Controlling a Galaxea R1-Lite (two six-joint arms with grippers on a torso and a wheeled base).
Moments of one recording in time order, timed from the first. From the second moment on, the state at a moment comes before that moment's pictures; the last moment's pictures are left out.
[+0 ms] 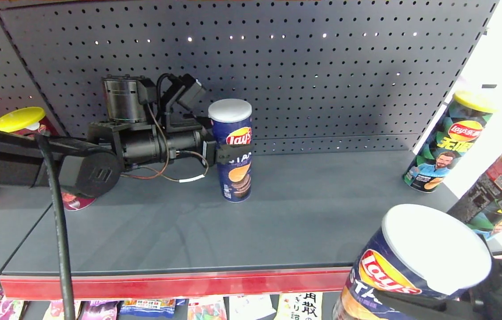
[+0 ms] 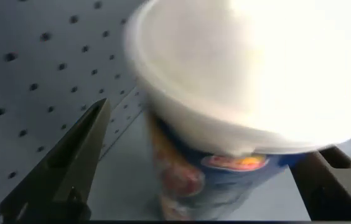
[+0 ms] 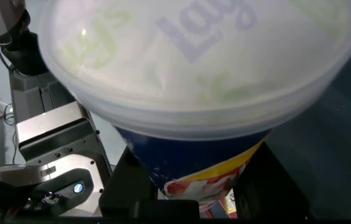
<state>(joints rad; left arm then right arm) -0.40 1.91 -1.19 -0.57 -0.60 0.19 0.74 1.12 -0.48 -0.31 0.32 -0.13</state>
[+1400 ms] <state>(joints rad) -0.51 1.94 -1.11 -0.74 -0.29 0.17 0.73 1.11 -0.48 -0.31 0.32 -0.13</state>
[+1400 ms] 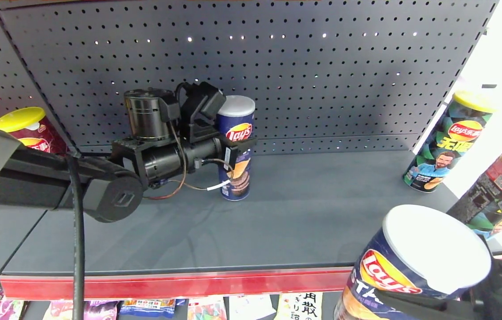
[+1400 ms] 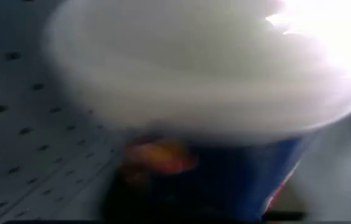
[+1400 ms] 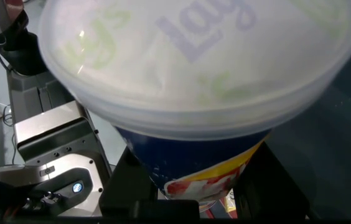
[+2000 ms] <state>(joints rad) -0.49 1.88 -1.08 -0.75 -0.71 0.11 0.73 1.12 -0.48 -0.31 0.32 -0.13</state>
